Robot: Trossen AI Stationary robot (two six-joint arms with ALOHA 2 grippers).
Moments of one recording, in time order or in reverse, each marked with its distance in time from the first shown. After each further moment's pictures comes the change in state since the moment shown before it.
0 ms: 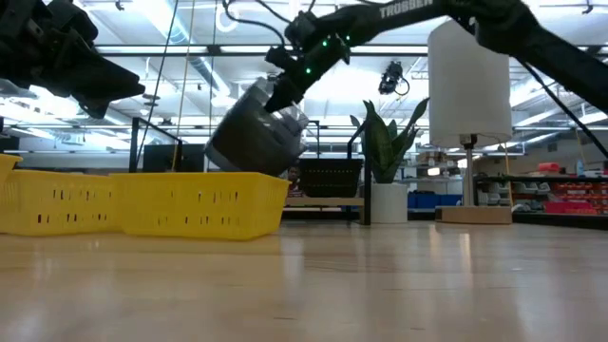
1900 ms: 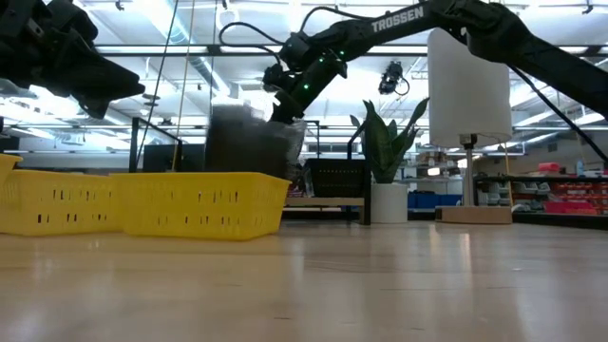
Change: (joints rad) left arm 0.000 0.000 0.000 0.002 0.000 0.000; right arm -0.017 0.070 0.014 -0.078 -0.034 0.137
